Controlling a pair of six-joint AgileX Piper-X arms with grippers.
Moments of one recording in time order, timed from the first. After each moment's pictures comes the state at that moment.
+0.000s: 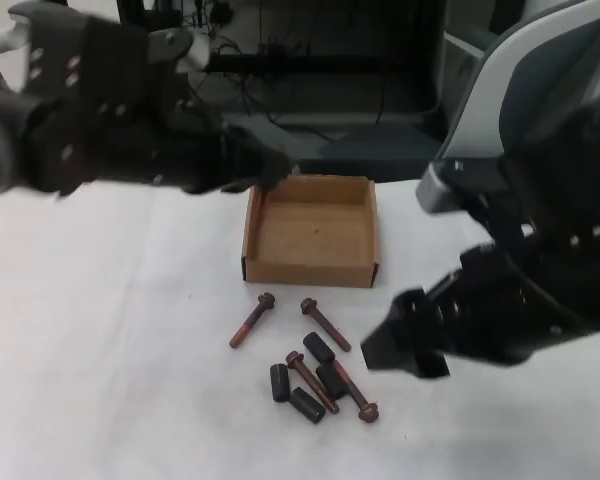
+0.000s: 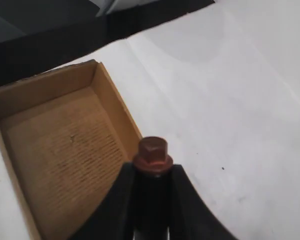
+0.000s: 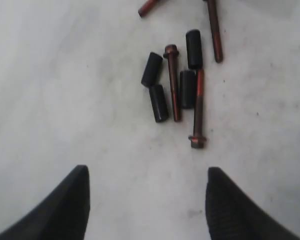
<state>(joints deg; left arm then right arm) -20.0 95.2 -65.4 9.6 30.8 -5.1 36.6 72.9 -51.8 40.0 -11.7 15.9</state>
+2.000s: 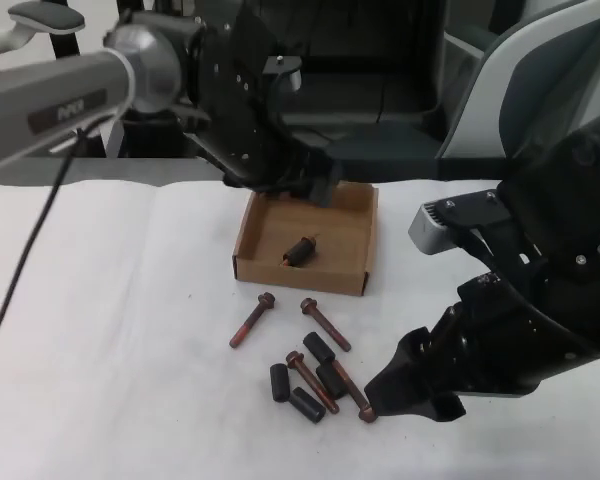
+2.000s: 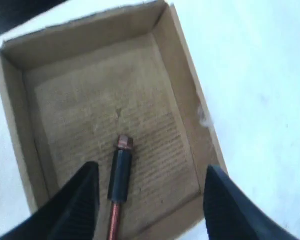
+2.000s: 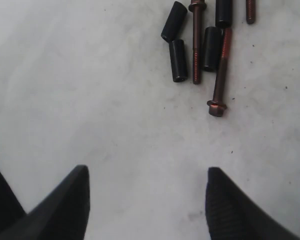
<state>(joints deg) -24.8 119.4 -100.1 43.4 17.2 2.0 36.5 72.9 -51.0 43.0 -17.2 9.5</state>
